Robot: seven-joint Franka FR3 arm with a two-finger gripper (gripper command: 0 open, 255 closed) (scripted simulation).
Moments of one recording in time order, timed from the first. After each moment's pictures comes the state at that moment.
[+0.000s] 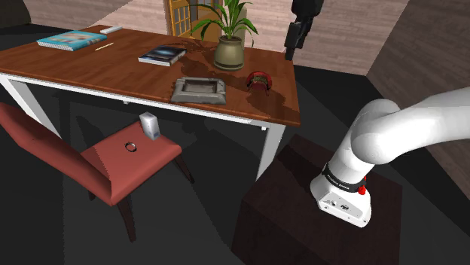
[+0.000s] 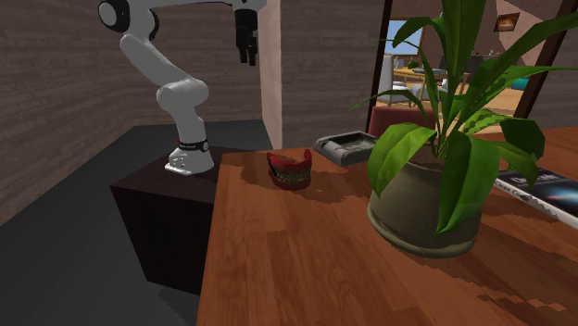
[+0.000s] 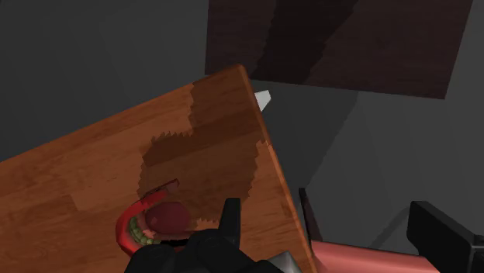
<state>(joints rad) 0.02 -0.82 0.04 -2.33 -0.12 1.54 -0.06</state>
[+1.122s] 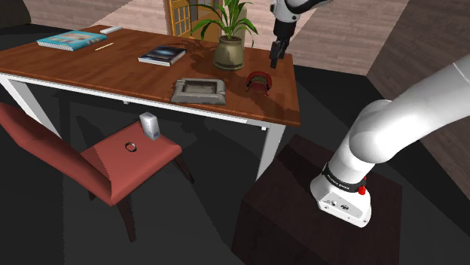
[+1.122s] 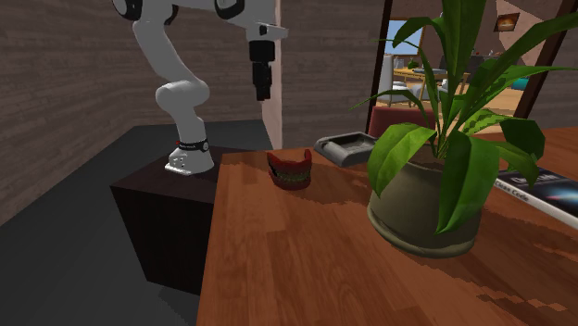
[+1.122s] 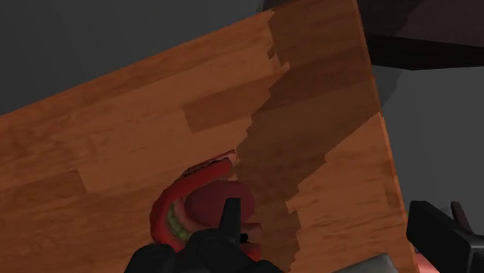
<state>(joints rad) -0.03 -0.46 -0.22 -2.32 -0.22 1.92 -0.32</state>
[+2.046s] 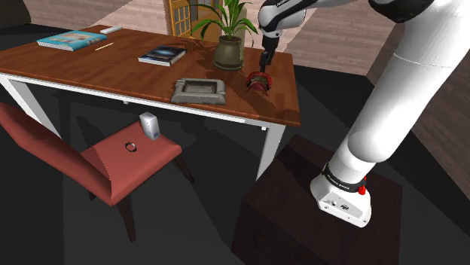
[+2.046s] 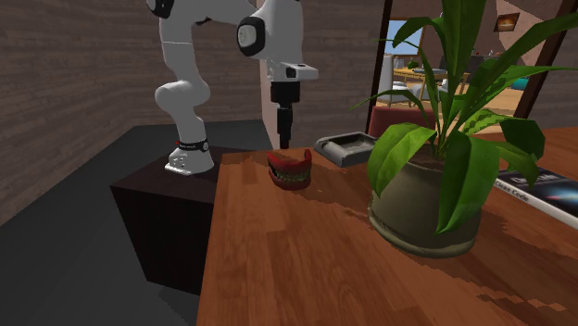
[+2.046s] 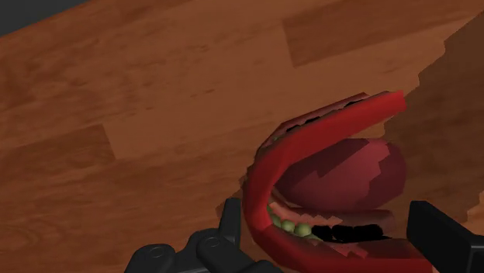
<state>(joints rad) -0.07 0.06 -0.40 -2.03 -0.07 2.16 -0.63</state>
